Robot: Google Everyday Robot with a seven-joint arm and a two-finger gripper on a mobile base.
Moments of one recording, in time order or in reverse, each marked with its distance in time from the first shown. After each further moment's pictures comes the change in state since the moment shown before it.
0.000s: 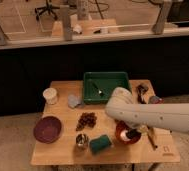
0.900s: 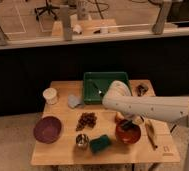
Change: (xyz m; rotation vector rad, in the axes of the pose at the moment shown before) arm -0.018 -0.047 0.002 0.018 -0.037 -0.018
